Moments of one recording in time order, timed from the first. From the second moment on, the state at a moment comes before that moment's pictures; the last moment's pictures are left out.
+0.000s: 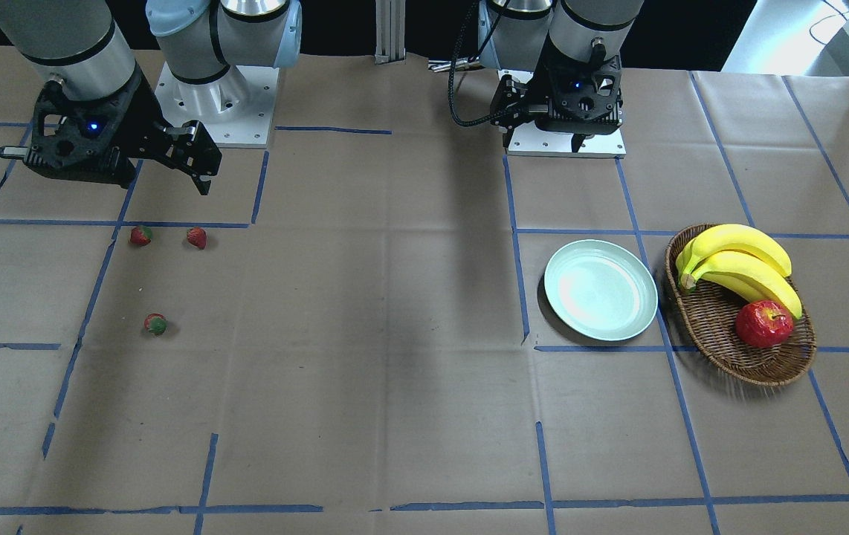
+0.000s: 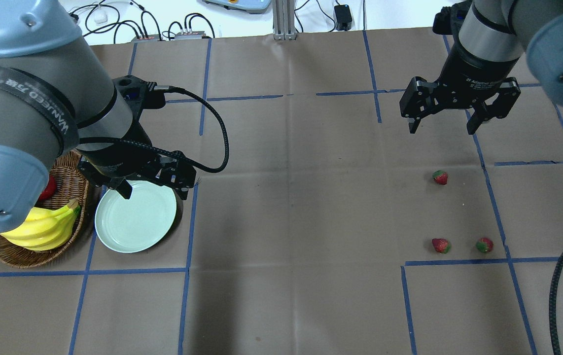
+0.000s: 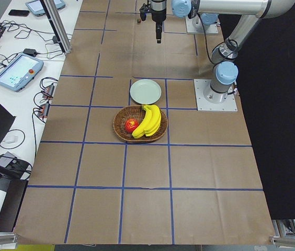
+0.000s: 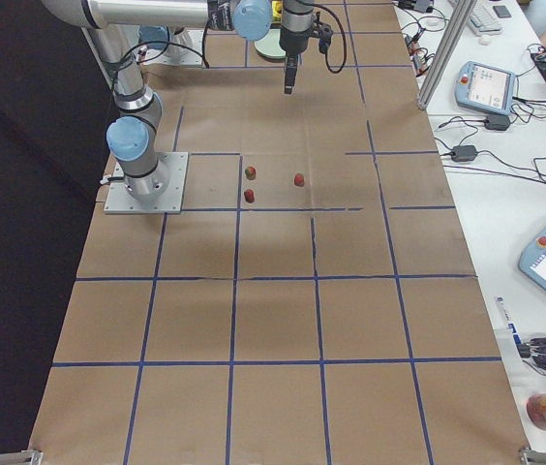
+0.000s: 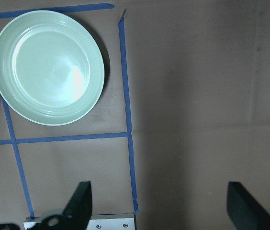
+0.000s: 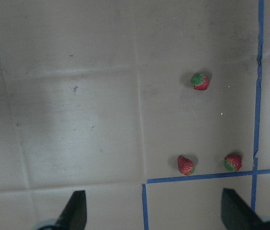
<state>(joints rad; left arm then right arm) -1.66 -1.40 -1.79 -1.61 1.56 -0.03 1.55 -1.59 1.62 -1.54 -1.57 0.05</state>
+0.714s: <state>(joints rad) -1.66 -1.40 -1.79 -1.61 1.56 -0.03 1.45 -1.61 1.71 -1.55 -1.59 -0.14</state>
